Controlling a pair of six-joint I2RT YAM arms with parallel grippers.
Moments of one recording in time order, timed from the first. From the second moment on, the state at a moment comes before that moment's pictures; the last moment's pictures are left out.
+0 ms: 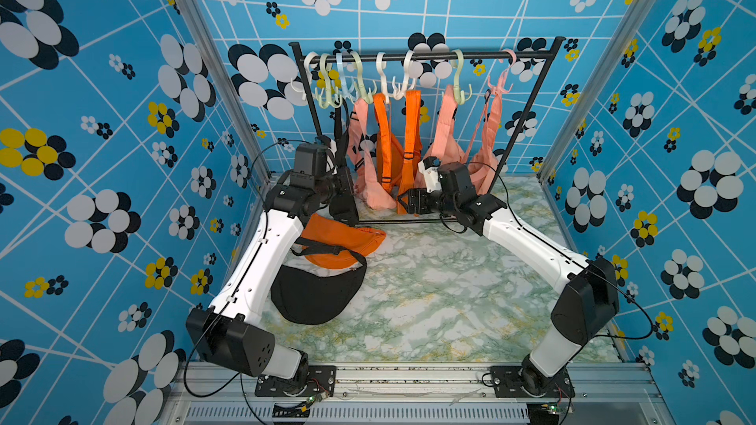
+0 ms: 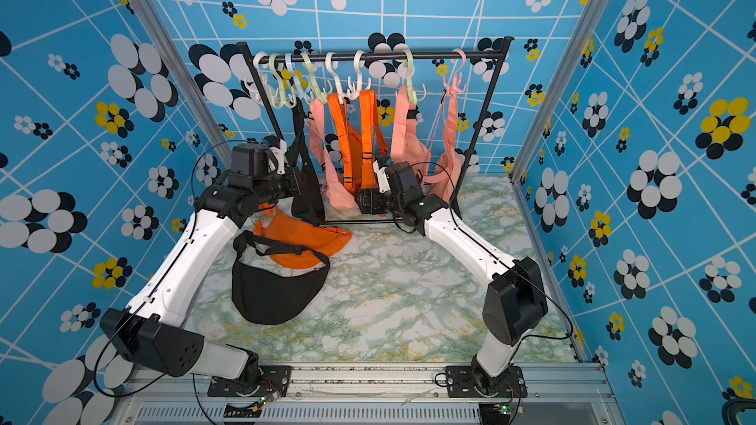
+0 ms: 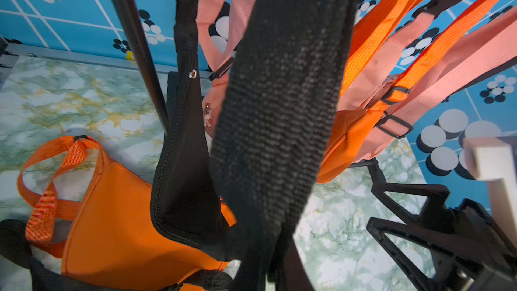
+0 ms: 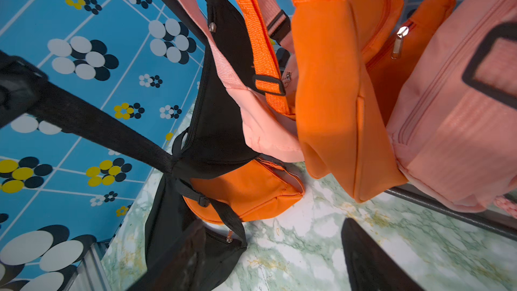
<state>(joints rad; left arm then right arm) -0.24 1.42 1.60 -0.67 0.14 -0.40 0.59 1.73 1.57 -0.37 -0.19 0.39</state>
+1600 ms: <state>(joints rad) -0.06 1.22 1.57 -0.63 0.50 -0.65 0.80 1.89 1.85 -0.39 -0.30 0.27</state>
